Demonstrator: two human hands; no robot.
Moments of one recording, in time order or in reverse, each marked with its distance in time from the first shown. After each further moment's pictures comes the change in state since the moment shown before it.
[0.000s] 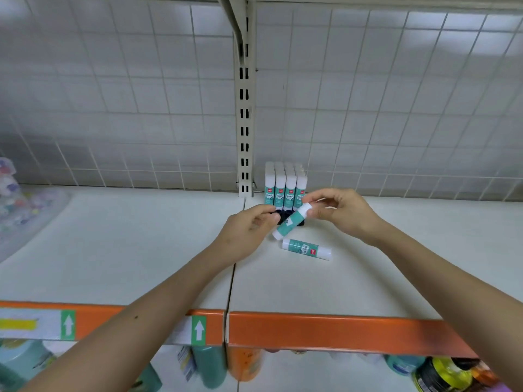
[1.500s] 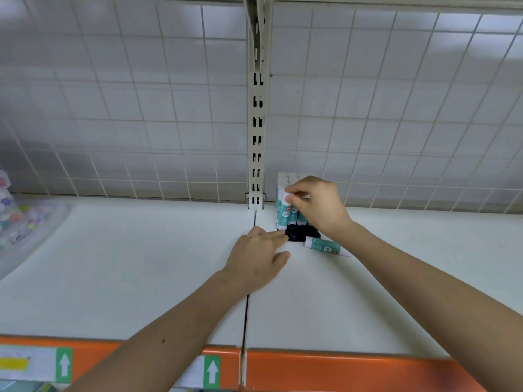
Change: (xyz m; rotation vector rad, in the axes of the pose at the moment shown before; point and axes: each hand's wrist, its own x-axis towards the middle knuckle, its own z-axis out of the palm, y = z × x) left_hand 0.020 -0.033 0.007 0.718 -0.154 0.186; right_hand 0.066 -0.020 0.050 -0.472 0.203 -0.263
